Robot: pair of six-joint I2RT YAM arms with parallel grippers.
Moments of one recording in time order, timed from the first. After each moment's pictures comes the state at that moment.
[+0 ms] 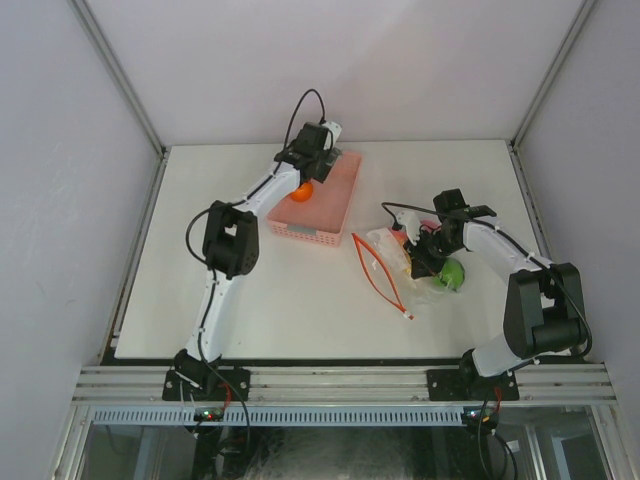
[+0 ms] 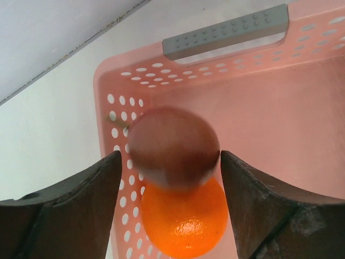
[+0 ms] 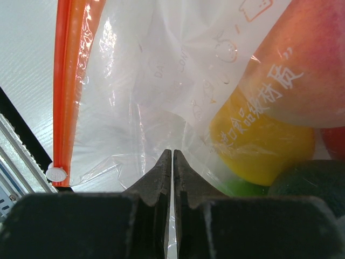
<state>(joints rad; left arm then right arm) -0.48 2.43 2.20 -0.44 -0.31 0.20 0.18 1.52 1.01 -0.88 -0.56 -0.75</state>
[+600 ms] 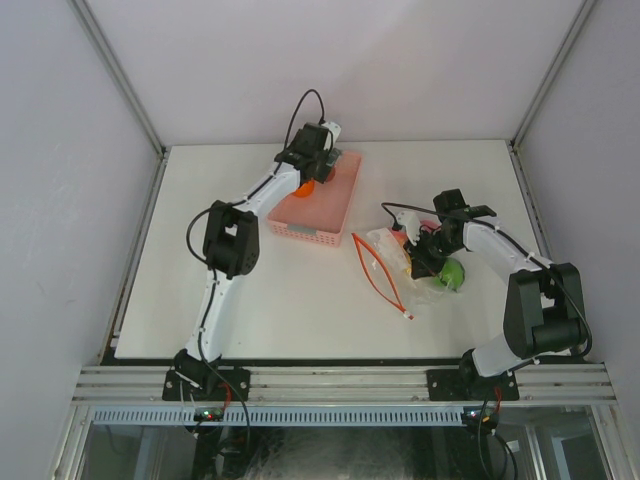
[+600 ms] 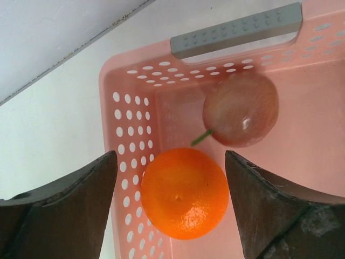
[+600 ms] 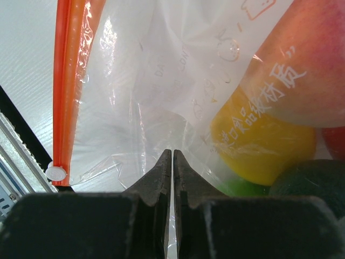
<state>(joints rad) -0.48 2.44 2.20 -0.43 -0.34 0.20 0.18 1.52 1.01 -0.88 -0.56 -0.75</state>
